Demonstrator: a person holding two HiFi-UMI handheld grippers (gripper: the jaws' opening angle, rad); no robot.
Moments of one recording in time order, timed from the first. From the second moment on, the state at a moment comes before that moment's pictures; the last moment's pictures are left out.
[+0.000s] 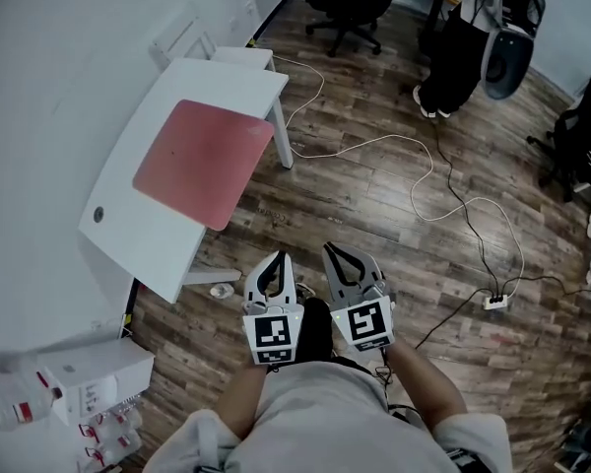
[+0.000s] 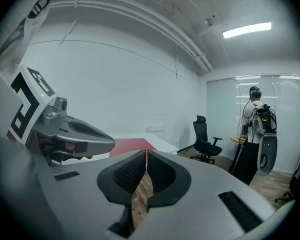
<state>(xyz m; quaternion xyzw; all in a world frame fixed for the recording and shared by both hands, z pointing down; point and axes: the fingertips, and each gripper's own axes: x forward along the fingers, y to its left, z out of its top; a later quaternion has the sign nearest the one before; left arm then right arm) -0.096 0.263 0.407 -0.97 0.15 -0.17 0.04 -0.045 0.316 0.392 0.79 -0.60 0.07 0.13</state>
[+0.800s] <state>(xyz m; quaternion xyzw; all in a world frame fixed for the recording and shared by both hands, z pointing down) -0.077 0.100 0.492 -0.93 0.27 -0.25 -0.06 0.017 0.147 0.461 0.67 -0.69 0.11 0.26</state>
